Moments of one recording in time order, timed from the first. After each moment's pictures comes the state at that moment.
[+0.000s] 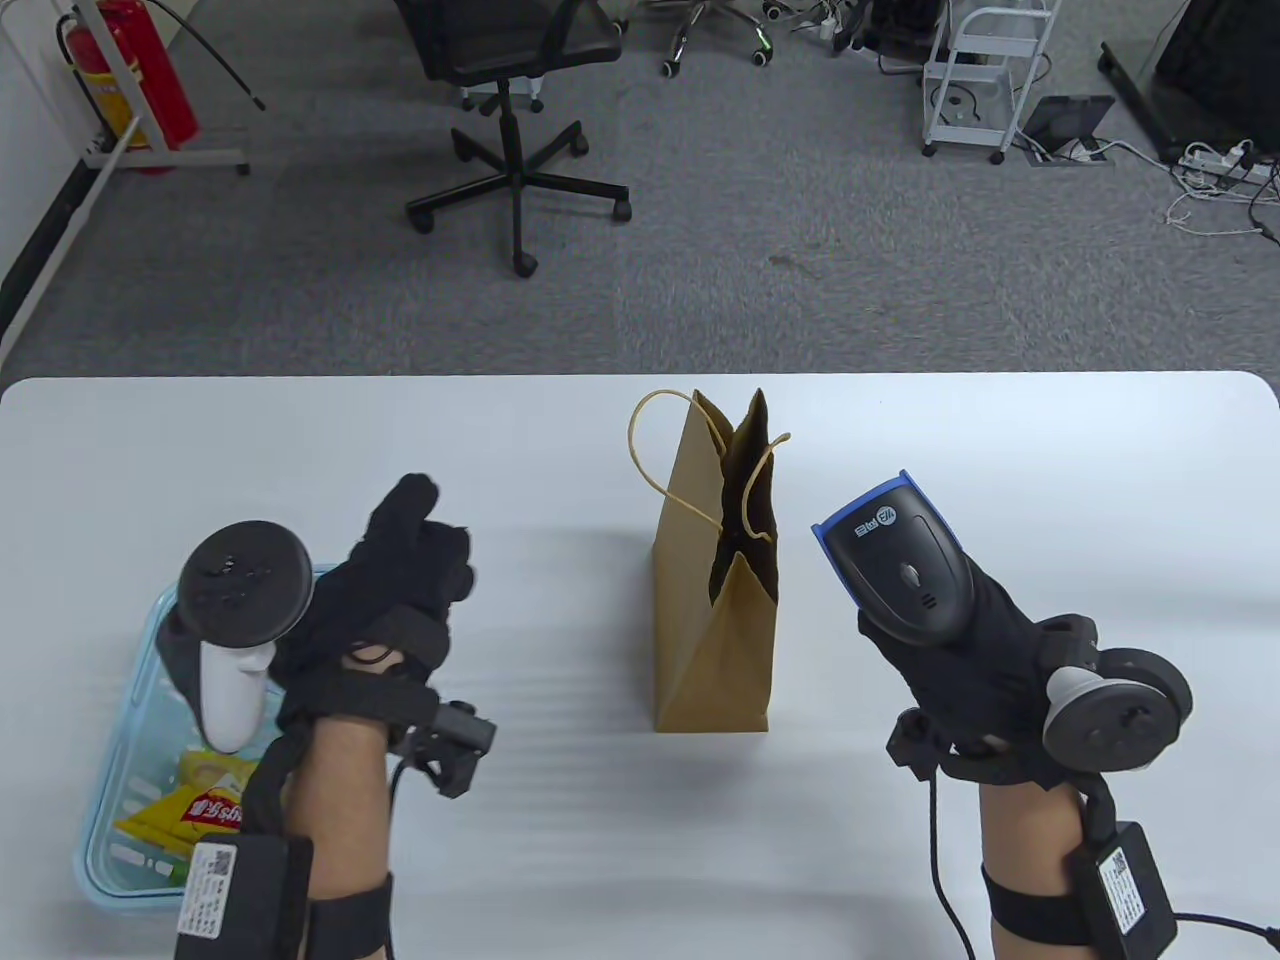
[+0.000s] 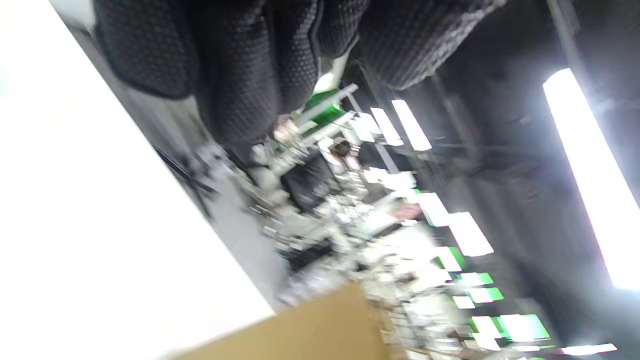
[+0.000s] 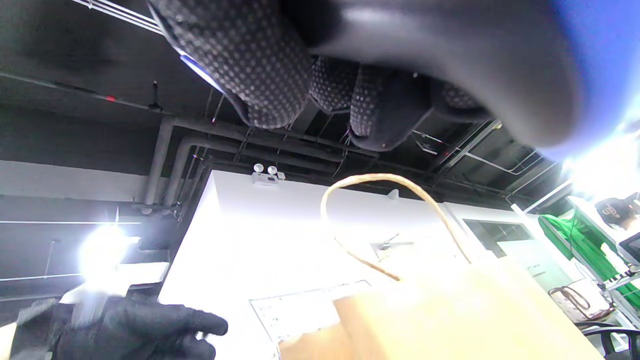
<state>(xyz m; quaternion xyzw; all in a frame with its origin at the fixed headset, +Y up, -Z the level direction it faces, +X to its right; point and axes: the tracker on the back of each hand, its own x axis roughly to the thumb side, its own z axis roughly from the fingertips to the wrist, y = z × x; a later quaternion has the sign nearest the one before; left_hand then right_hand) -0.257 -0.517 -0.262 0.02 0.04 0.43 0.90 0.212 -0.561 -0.244 0.31 -0.32 0.81 0.39</state>
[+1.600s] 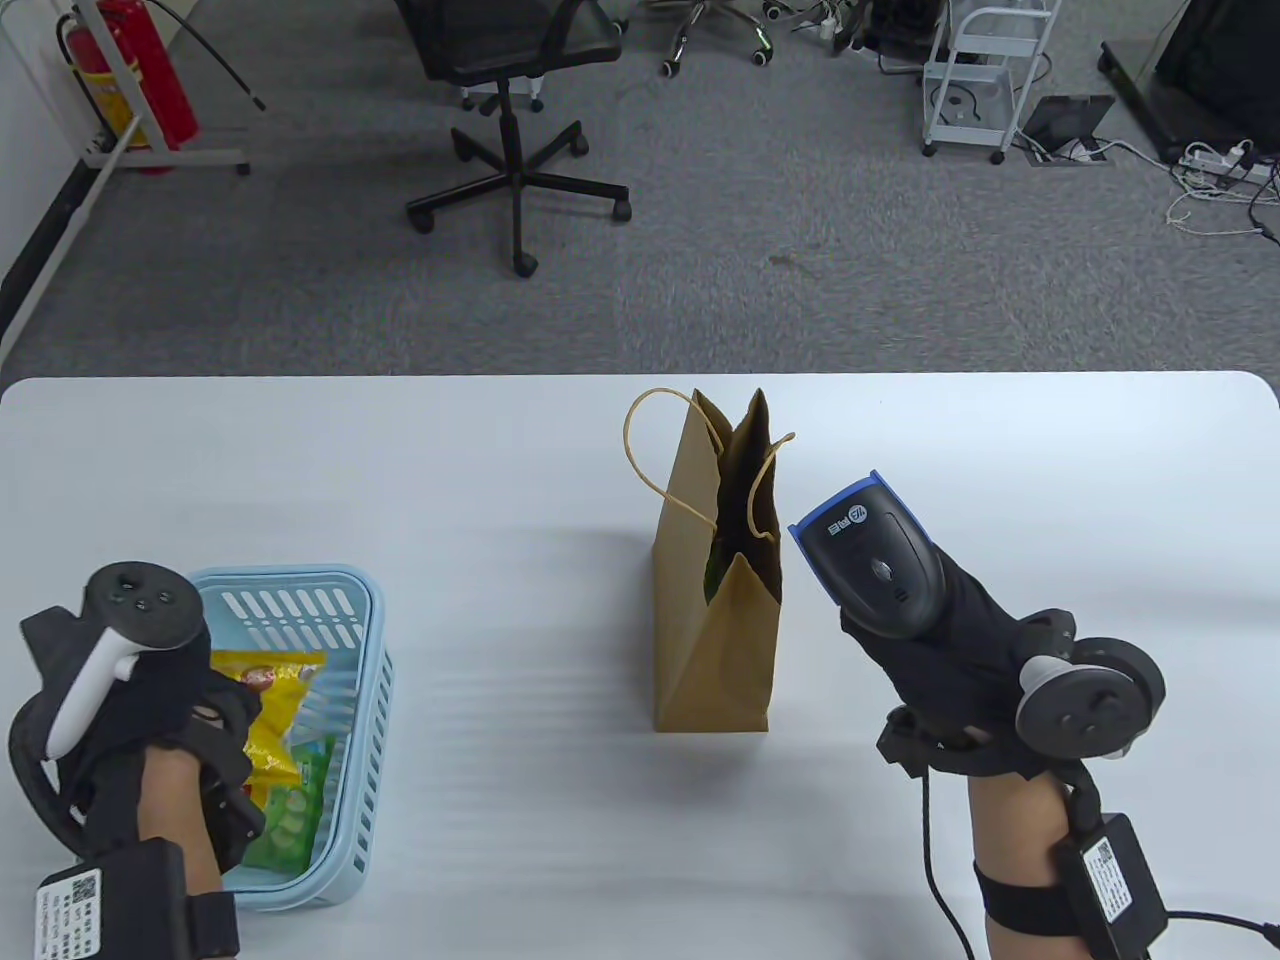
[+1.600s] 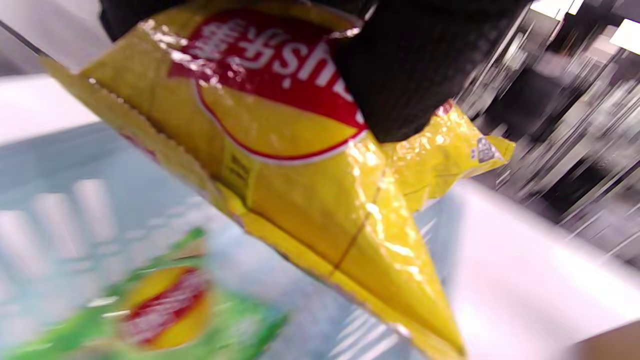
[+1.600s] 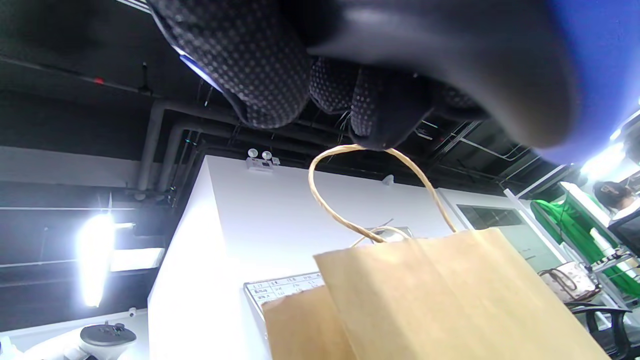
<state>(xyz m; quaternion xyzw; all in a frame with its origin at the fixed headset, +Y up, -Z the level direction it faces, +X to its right) -0.369 -0.551 -0.256 -0.11 0.20 0.27 0.94 0.207 -0.569 -0.253 0.31 -0.29 0.82 0.39</state>
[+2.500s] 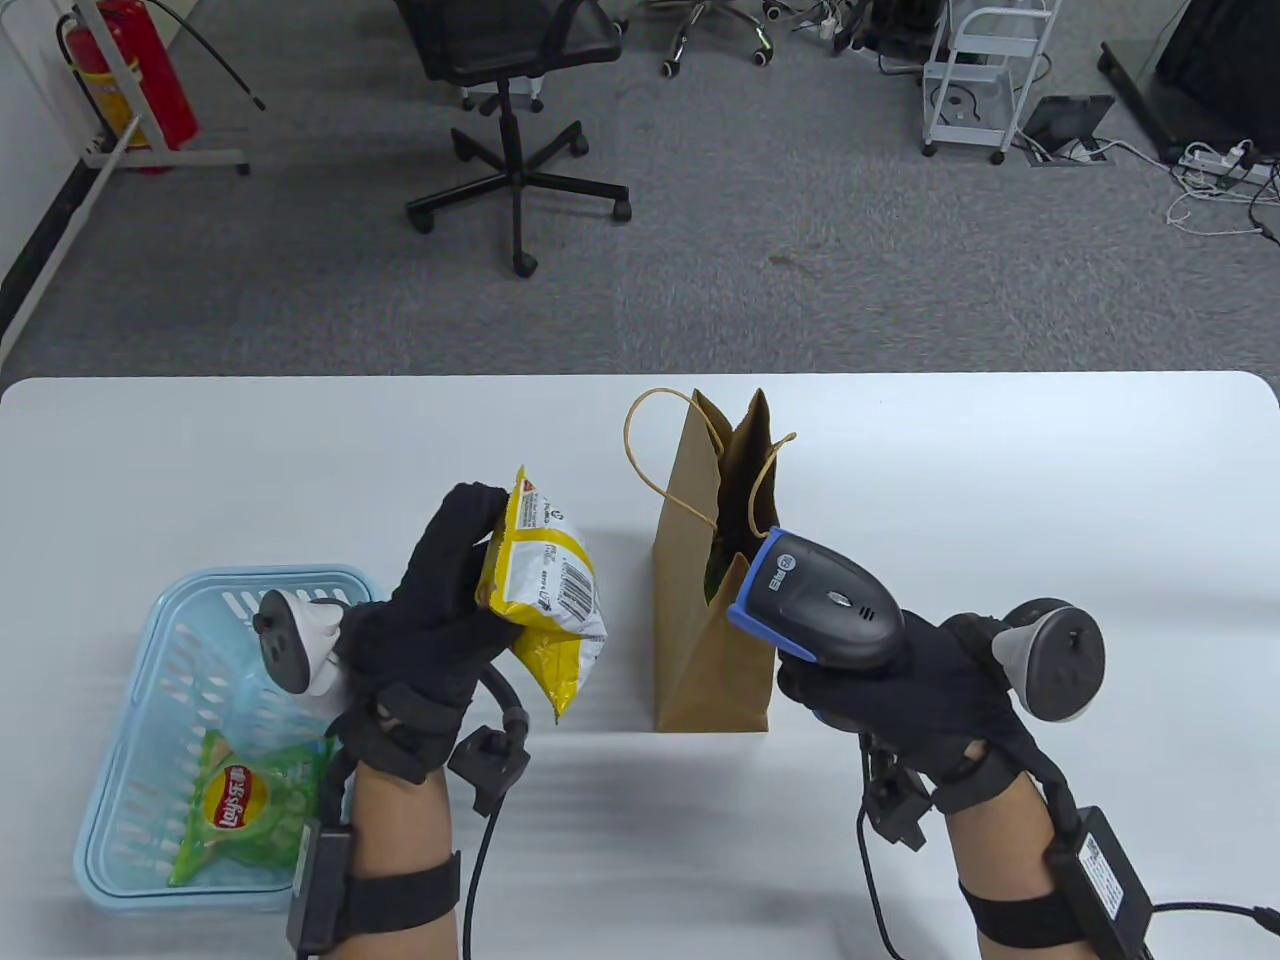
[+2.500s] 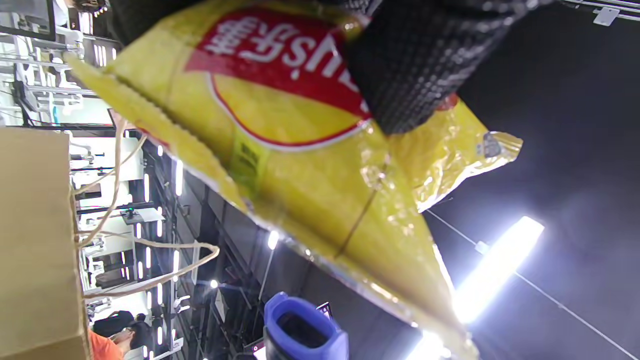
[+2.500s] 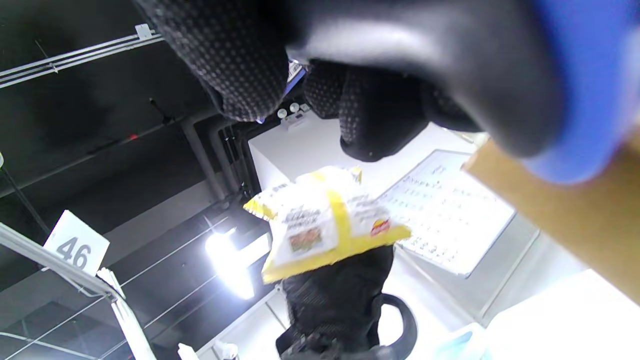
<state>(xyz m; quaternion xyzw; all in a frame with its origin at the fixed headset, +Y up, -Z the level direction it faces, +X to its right) -0.202 -0.590 -0.298 0.12 -0.37 0.71 0.58 0.174 -0.576 -0.258 0.43 -0.07 0.71 0.56</state>
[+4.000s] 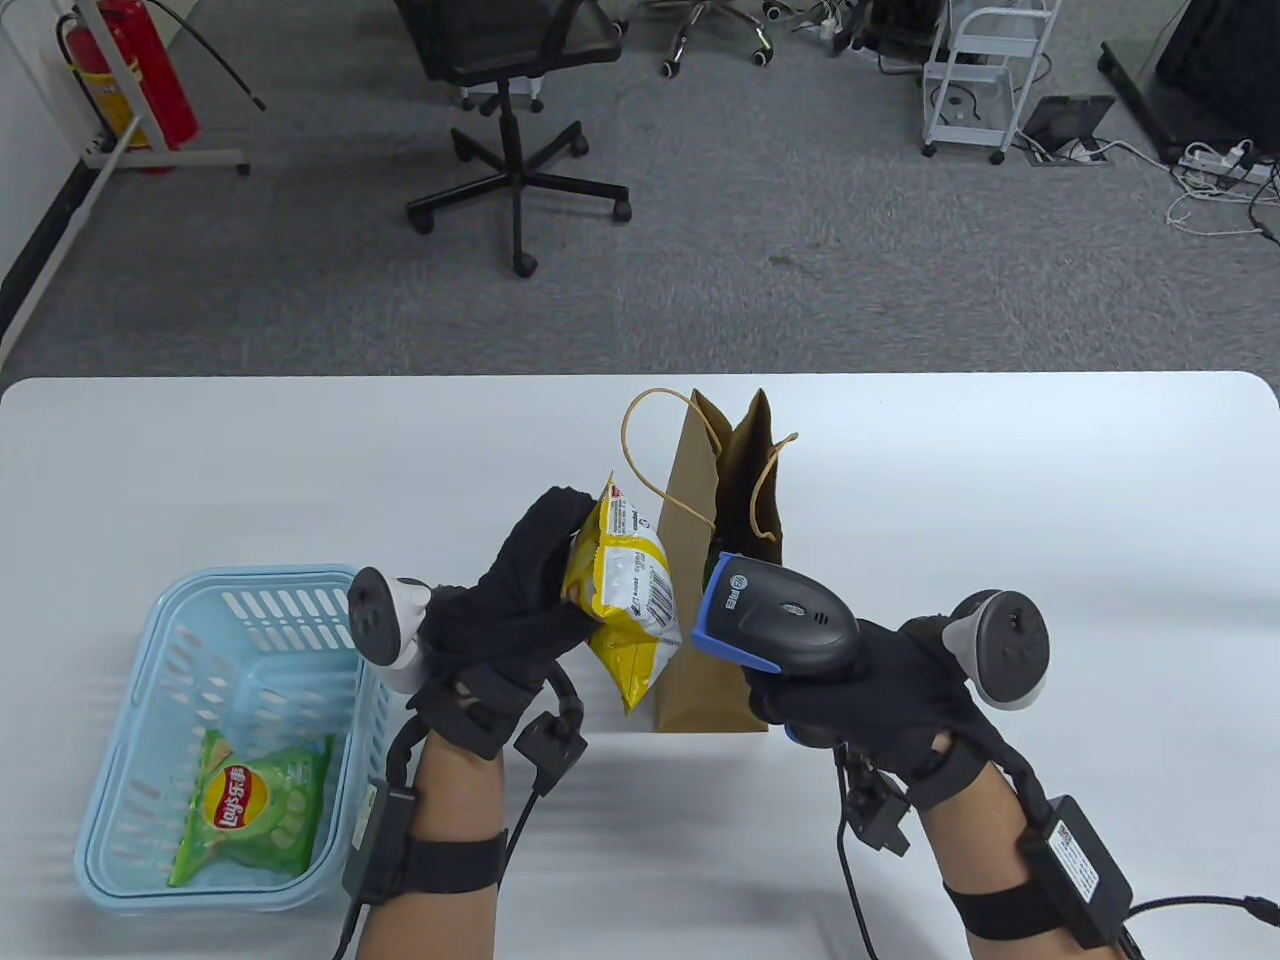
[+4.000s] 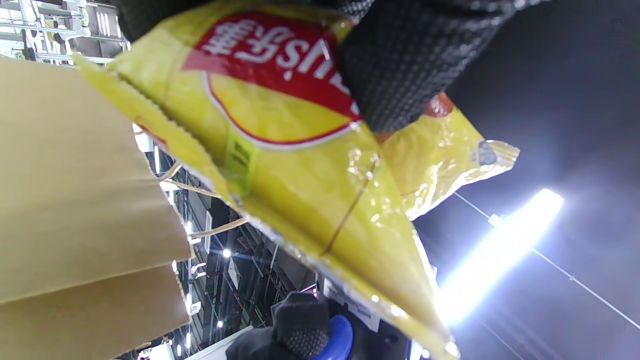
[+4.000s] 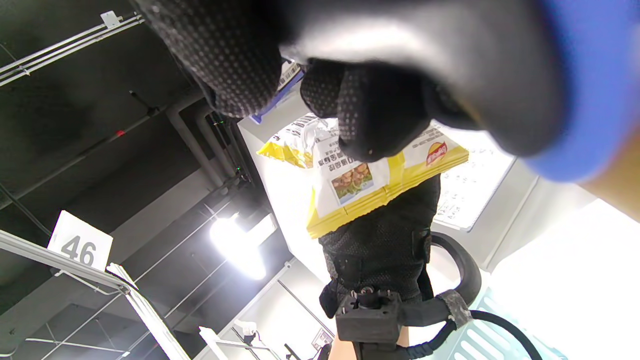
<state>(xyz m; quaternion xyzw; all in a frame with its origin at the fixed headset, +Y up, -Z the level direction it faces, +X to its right) -0.165 -0.614 -0.320 0.08 -0.39 0.70 0.59 0.157 -0.593 -0.269 0.44 -0.01 0.69 0.57</state>
